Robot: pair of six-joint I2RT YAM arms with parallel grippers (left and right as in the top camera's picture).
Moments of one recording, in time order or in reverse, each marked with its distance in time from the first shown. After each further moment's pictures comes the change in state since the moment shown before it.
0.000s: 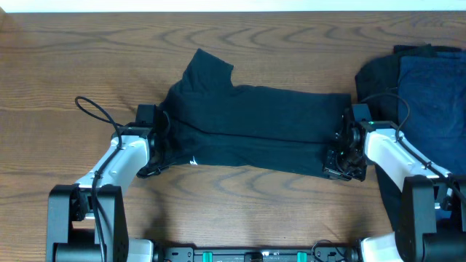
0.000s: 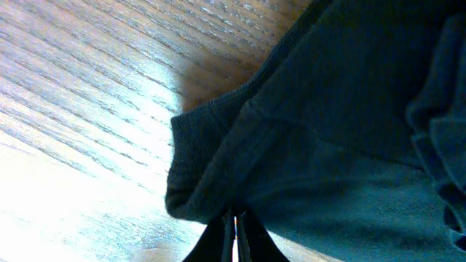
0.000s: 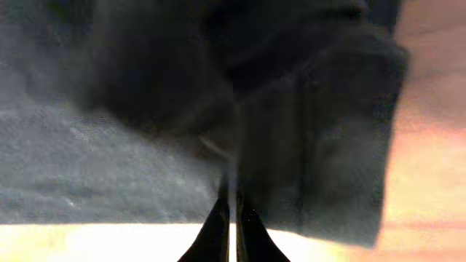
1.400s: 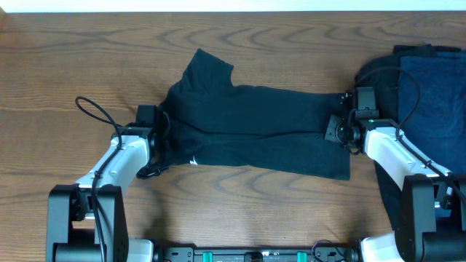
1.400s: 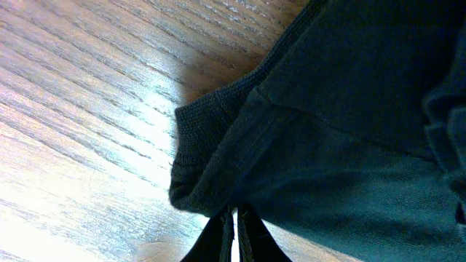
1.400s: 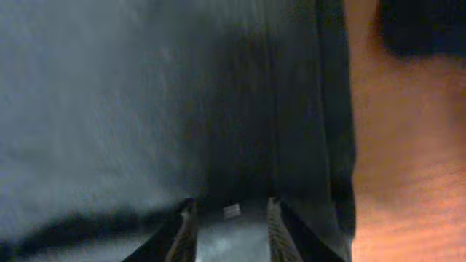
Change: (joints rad) left arm 0.000 0.000 0.000 -0.015 0.000 -0.001; right arm 0.000 0.004 0.001 0.522 0.131 -0.007
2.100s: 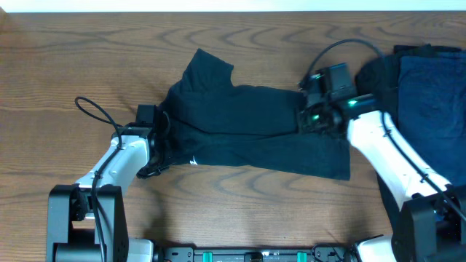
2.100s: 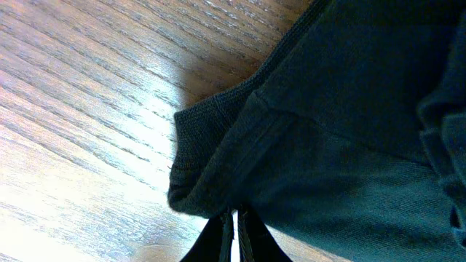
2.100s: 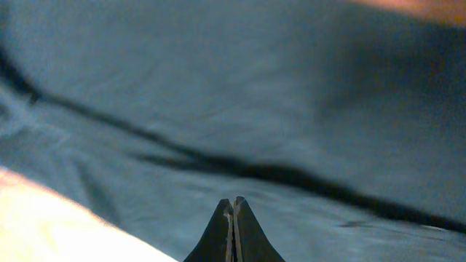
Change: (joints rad) left arm 0.000 0.000 0.000 0.008 0.000 -0.008; right arm 0.256 -0.038 0.267 -0.320 -0.227 -0.212
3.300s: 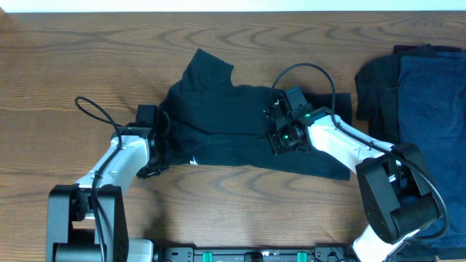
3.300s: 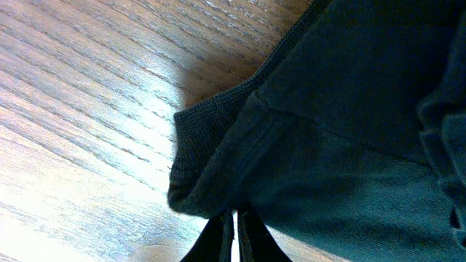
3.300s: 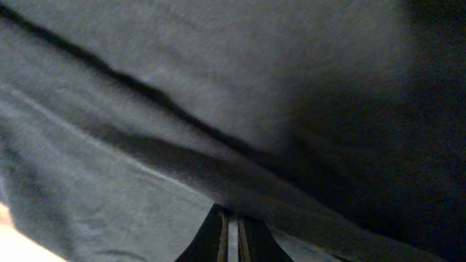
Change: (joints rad) left arm 0.000 0.000 0.000 0.000 0.000 0.000; right arm 0.134 0.228 -0.078 0.171 0.013 -0.037
